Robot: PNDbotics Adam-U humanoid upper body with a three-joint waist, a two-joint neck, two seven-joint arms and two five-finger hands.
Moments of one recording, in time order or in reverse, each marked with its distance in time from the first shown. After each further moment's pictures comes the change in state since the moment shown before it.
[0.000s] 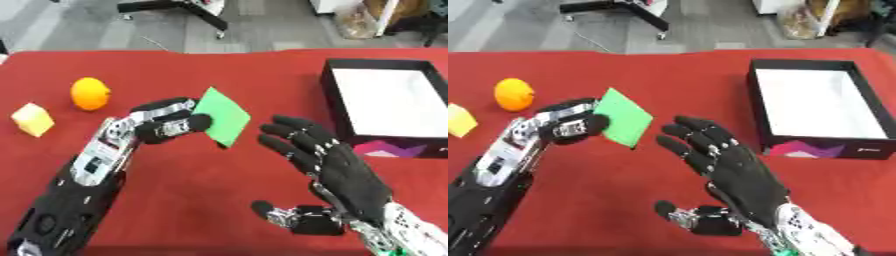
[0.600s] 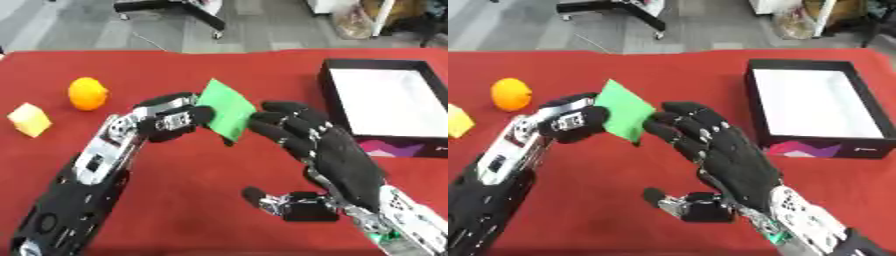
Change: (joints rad) left arm 0.003 -0.024 0.001 -0.009 0.026 0.025 0.000; right arm -0.061 0.030 -0.028 0.000 -0.026 -0.008 -0.009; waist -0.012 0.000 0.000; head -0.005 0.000
